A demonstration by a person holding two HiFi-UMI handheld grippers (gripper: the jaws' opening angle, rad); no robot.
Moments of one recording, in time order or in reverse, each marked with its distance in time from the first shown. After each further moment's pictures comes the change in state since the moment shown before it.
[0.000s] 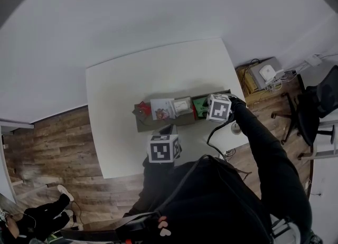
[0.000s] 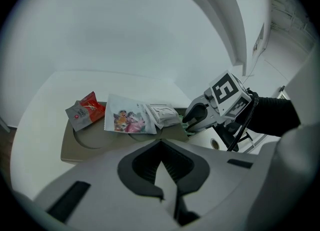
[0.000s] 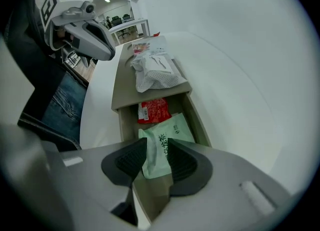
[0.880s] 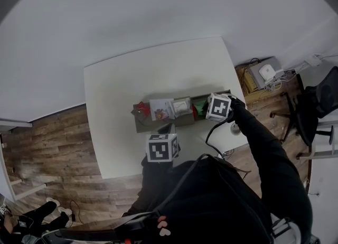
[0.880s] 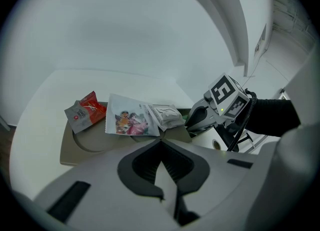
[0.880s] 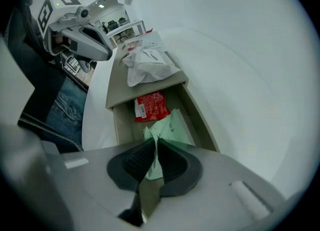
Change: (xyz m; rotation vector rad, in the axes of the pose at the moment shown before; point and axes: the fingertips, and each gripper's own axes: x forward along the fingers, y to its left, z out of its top) left arm 0.005 0.006 0.003 -0.012 0.006 0.001; right arm 0.011 0.001 -0.011 0.090 0.023 0.080
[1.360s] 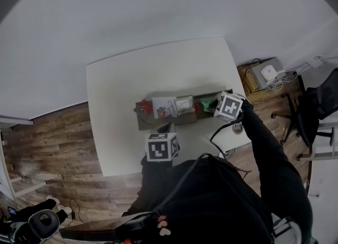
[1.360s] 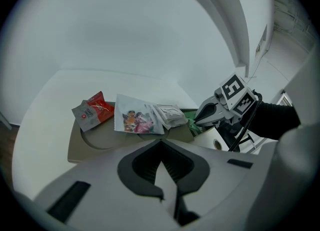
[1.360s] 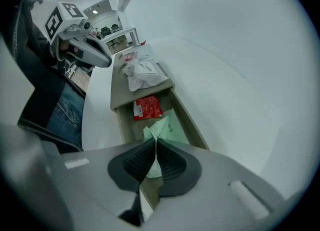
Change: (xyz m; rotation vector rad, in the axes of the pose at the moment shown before) left arm -0.009 0.008 -0.001 -0.009 -0.008 0.013; right arm -0.028 -0.008 -0.002 0.055 -0.097 -0.084
